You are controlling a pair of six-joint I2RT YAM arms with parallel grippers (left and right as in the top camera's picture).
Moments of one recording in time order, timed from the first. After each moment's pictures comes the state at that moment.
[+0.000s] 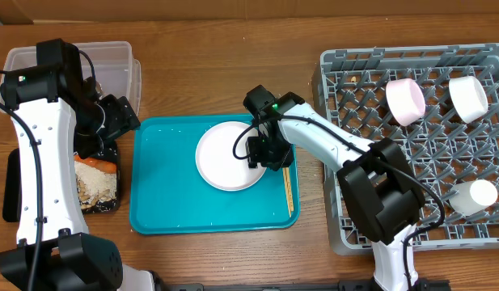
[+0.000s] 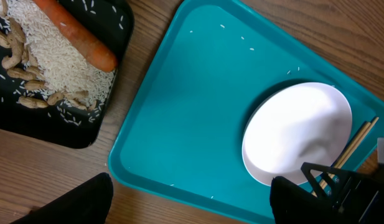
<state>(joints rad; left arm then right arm) 0.22 1.67 1.70 -1.47 0.13 -0.33 0.61 2.12 1.56 -0.99 -0.26 0.50</state>
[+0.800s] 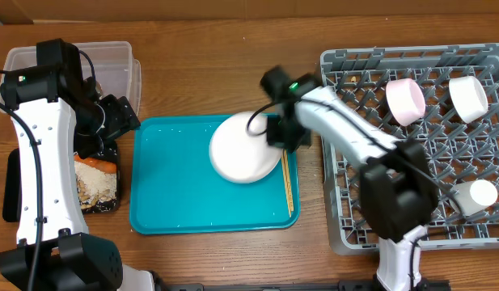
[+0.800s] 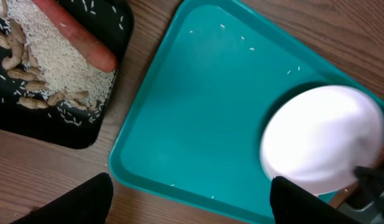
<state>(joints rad) 0.22 1.67 1.70 -1.47 0.13 -0.33 0.51 2.07 1.67 -1.14 -0.09 0.59</state>
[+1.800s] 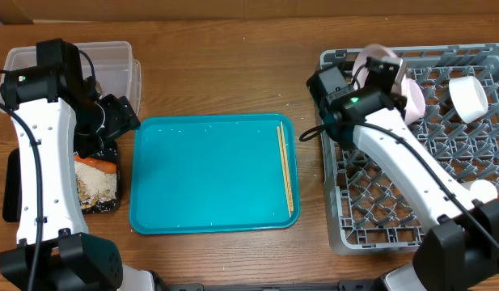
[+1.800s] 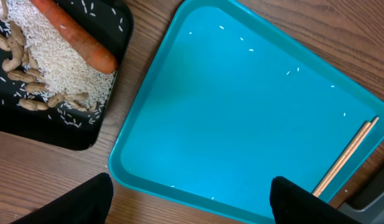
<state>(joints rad) 0.22 1.67 1.70 -1.47 0.13 -0.33 0.41 1.69 1.41 -1.14 1.14 0.75</state>
